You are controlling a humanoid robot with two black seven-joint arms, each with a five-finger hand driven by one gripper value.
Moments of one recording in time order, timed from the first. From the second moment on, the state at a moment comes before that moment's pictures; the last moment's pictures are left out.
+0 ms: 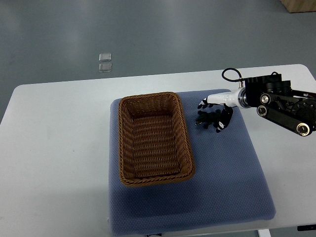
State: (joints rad) left arm 0.01 0.00 -0.04 -0.28 0.06 0.03 -0.03; right arm 1.01 -0.41 0.27 0.98 -1.43 0.41 -0.13
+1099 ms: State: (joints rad) left arm 0.01 0.00 -0.04 -0.28 0.06 0.03 -0.03; right arm 1.09 -0.45 0.22 0.96 -1.43 0.38 -0.08
